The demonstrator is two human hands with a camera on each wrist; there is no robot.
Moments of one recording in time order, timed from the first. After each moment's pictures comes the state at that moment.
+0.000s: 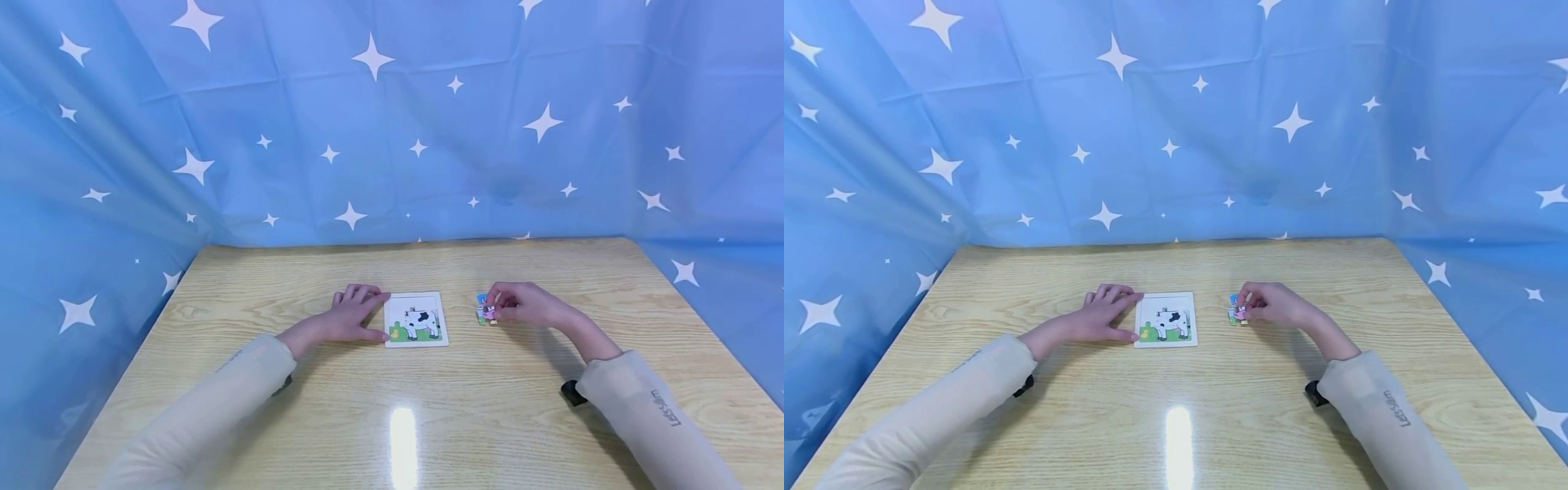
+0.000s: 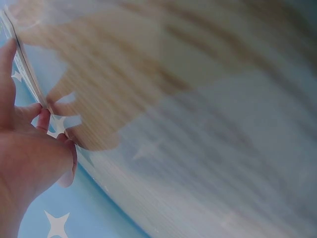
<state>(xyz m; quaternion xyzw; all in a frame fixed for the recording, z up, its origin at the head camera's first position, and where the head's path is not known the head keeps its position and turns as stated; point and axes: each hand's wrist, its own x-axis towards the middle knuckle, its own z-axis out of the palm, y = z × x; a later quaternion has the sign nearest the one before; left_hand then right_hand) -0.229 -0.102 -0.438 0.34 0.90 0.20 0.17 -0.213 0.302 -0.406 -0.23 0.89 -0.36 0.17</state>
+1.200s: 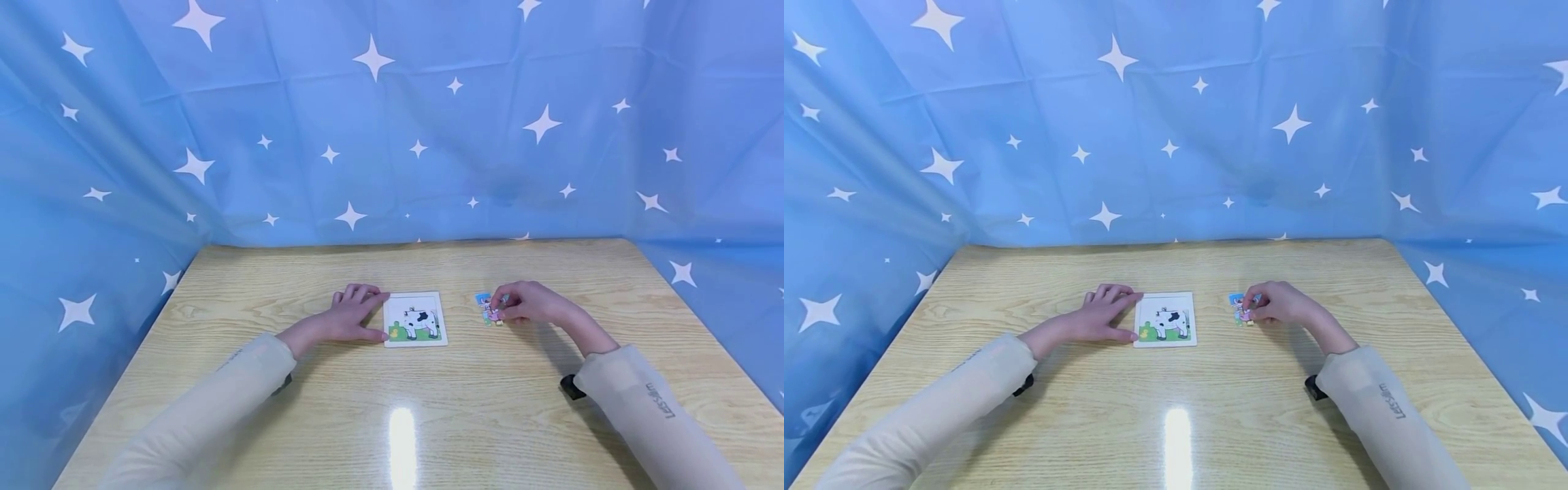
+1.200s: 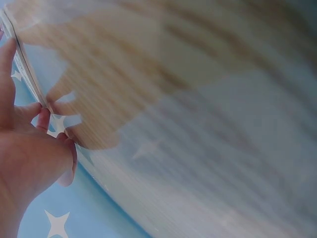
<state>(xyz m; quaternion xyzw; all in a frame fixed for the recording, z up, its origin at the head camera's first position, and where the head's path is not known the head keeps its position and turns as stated) -0.228 -0.101 -0.435 0.34 0.90 0.20 0.17 -0.217 0.310 -0.404 -0.19 0.90 -0.34 0.22</state>
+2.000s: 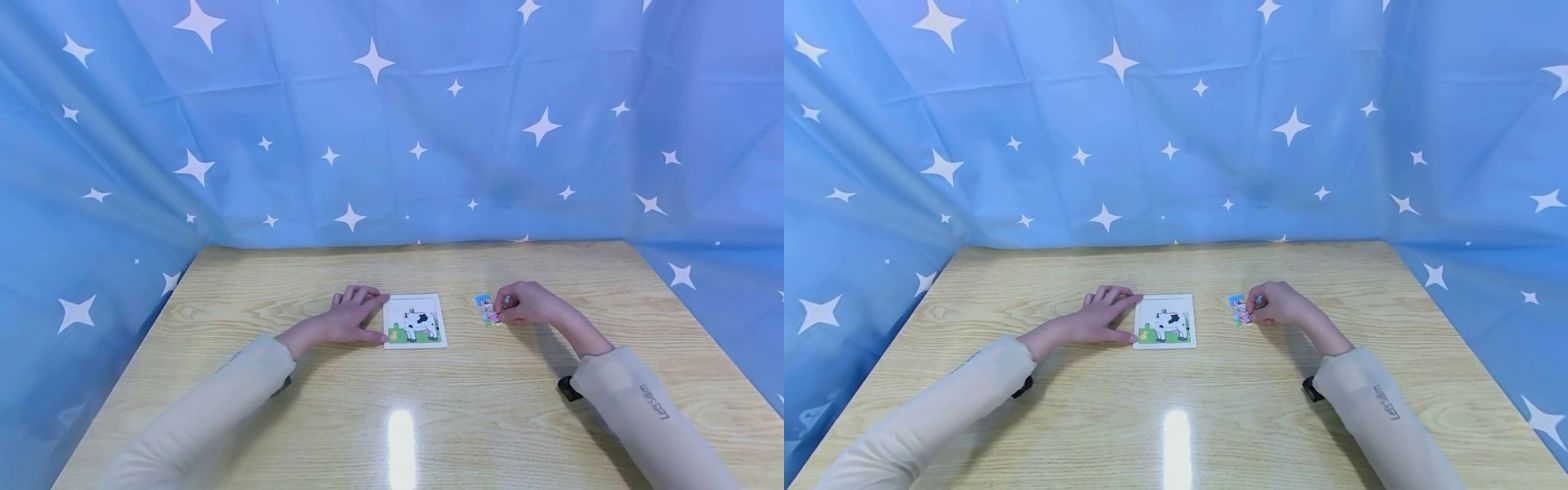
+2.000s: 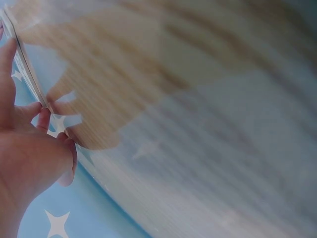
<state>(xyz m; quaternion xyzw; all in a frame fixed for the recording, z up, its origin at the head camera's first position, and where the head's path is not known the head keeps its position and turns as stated) -0.227 -0.101 -0.434 0.34 0.90 0.19 0.17 -0.221 0.305 -0.405 -0.16 0.91 -0.31 0.21</state>
